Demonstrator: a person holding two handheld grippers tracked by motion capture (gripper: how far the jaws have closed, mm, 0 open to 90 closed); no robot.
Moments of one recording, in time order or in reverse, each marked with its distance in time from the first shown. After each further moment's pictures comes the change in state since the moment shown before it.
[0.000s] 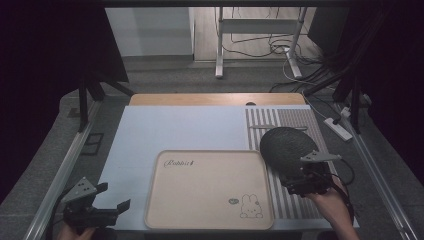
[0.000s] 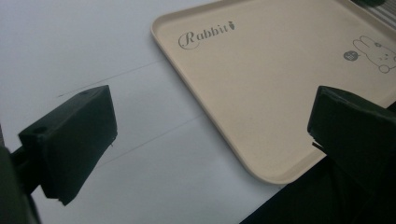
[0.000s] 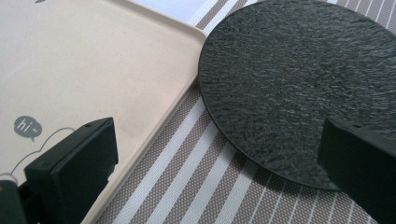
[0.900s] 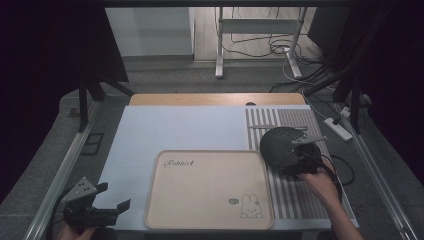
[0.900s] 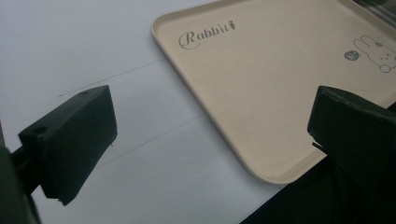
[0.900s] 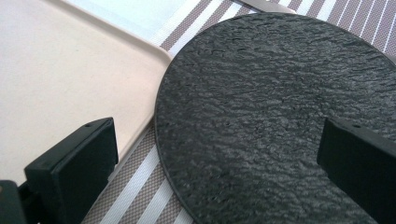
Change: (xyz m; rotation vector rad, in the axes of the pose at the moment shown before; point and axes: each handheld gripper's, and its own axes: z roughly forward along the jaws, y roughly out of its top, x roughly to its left) left arm 0.000 0.000 0.000 0.002 0.002 0.001; right arm -0.029 0.030 0.047 0.040 -0.022 -0.015
